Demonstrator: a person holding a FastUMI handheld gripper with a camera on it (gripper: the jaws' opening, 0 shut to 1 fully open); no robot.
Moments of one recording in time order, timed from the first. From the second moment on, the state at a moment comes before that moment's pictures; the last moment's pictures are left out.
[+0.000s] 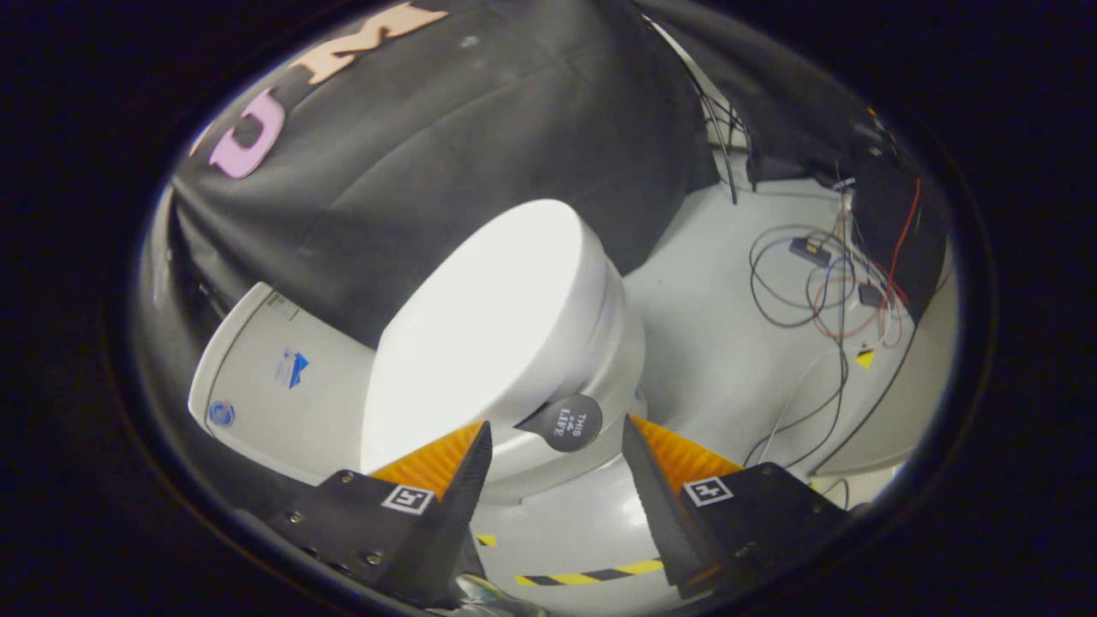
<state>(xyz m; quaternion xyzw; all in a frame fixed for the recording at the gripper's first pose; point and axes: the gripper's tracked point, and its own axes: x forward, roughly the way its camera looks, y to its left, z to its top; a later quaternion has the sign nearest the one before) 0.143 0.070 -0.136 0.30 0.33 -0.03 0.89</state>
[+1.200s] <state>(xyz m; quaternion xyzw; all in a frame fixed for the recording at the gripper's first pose) 0.165 0.066 -0.147 0.50 0.33 0.00 0.80</state>
